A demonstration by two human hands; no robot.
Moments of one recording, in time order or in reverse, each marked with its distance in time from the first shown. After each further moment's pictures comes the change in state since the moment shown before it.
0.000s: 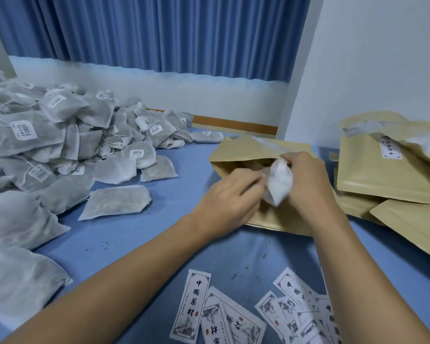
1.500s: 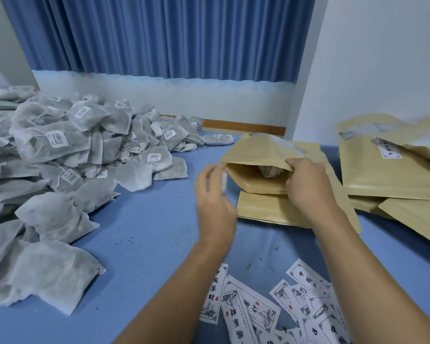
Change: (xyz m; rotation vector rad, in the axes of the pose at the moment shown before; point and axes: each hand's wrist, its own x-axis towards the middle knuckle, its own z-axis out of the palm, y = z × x) left_hand -0.020 0.031 -0.023 -0.171 0.333 -0.884; right_hand -0.014 -0.002 0.012 -0.034 0.030 -0.002
